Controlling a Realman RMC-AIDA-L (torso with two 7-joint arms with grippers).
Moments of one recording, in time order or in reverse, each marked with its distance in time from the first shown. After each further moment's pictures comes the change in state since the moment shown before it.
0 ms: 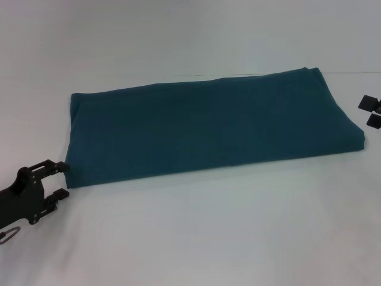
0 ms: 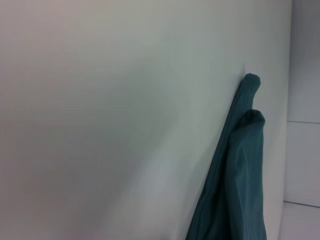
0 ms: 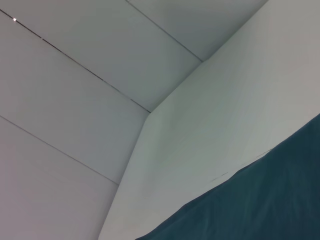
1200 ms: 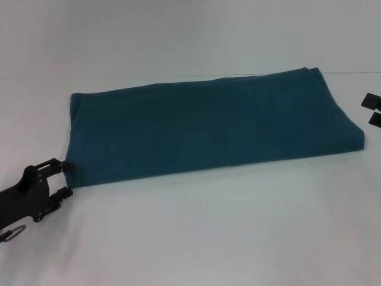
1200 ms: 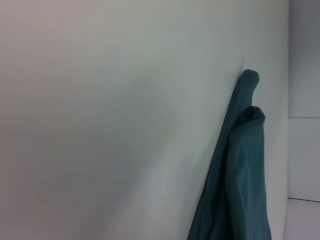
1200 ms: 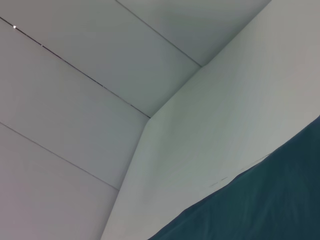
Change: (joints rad) left arm -0.021 0.000 0.001 -0.031 -0.001 -0.031 0.044; right arm -0.003 0.002 0.013 0.000 0.003 0.000 0.003
